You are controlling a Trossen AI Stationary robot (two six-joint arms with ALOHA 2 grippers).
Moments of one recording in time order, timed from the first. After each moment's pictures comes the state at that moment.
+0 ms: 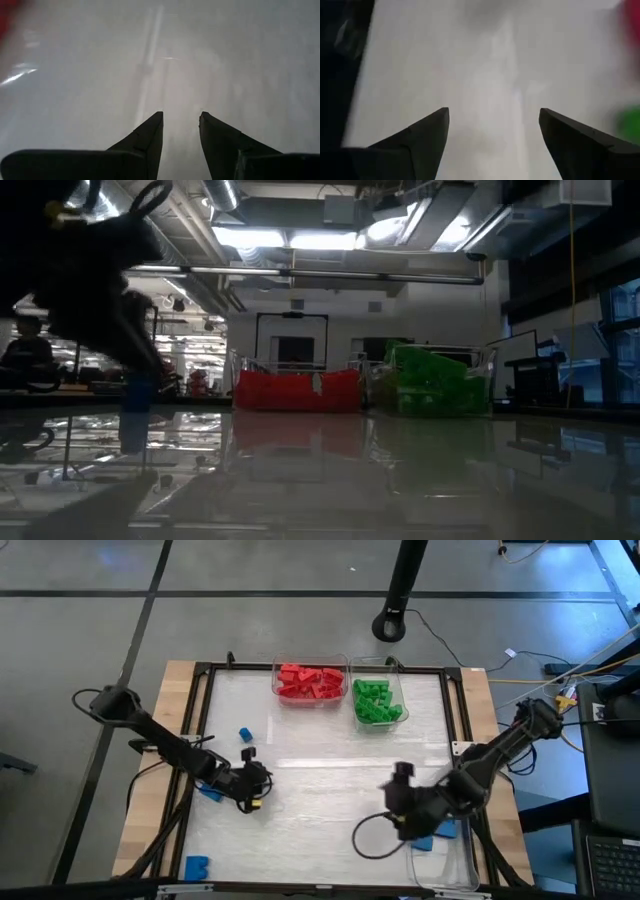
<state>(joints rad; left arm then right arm) -0.50 1.30 0.46 -0.06 -0.53 -0.43 0.68 1.42 1.23 -0.87 0.42 0.57</state>
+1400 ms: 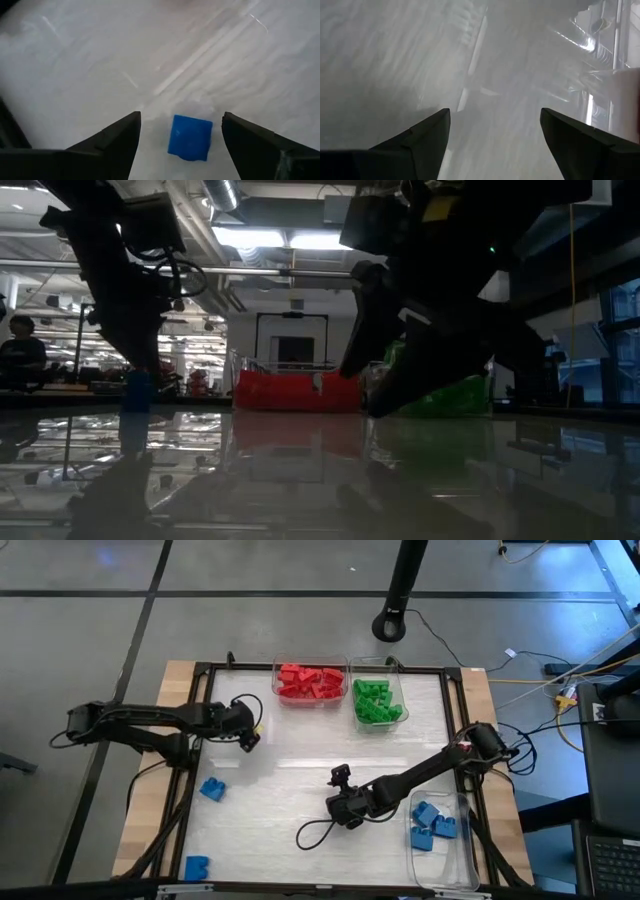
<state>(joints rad) 0.21 1.04 0.57 -0.72 -0.40 -0.55 0.42 1.95 1.23 -0.34 0.45 -0.14</state>
